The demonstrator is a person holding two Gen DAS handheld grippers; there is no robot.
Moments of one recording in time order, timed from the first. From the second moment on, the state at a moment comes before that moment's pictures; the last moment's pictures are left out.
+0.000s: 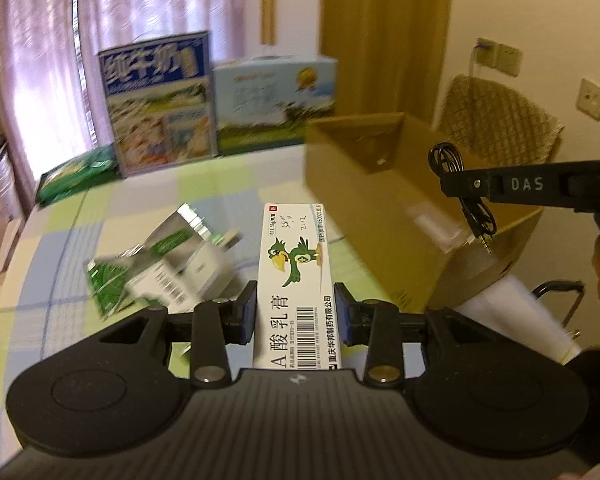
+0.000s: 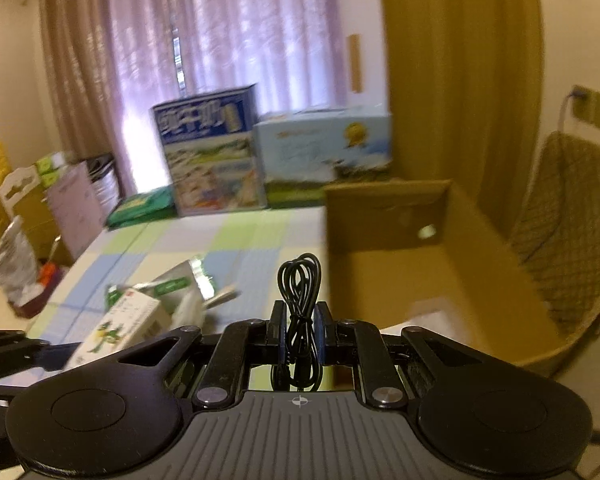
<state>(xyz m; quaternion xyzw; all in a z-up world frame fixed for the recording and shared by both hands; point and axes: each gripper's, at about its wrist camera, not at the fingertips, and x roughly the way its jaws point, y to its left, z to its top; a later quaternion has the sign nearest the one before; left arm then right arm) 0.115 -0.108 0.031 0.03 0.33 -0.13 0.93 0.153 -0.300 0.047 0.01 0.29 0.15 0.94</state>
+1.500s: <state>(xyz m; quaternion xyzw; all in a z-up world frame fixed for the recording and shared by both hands) 0.248 -0.268 -0.005 0.02 0.36 -0.22 0.91 0.244 -0.434 0.007 0.04 0.35 0.10 0.93</state>
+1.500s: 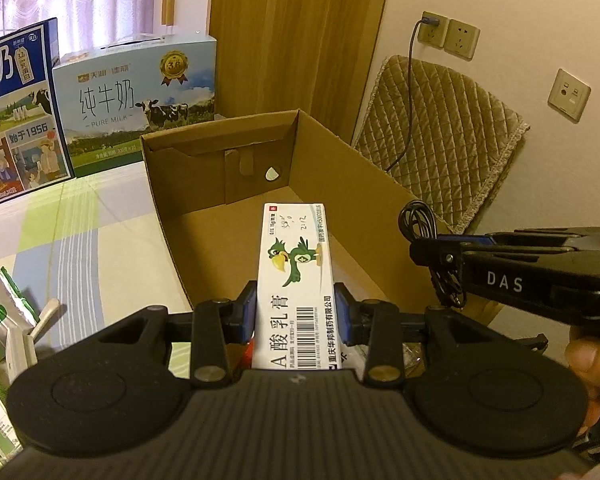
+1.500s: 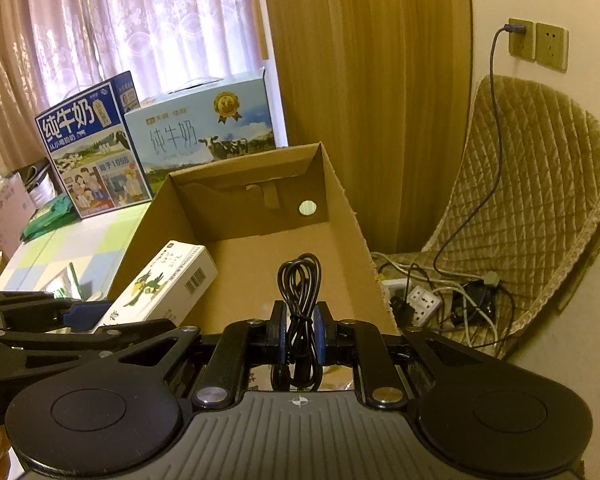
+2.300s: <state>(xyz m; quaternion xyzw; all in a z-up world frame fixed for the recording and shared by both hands) 0.229 -0.236 0.009 -0.01 0.34 -0.19 0.92 0.246 -0.426 0.011 0.05 0.35 0.11 0.93</state>
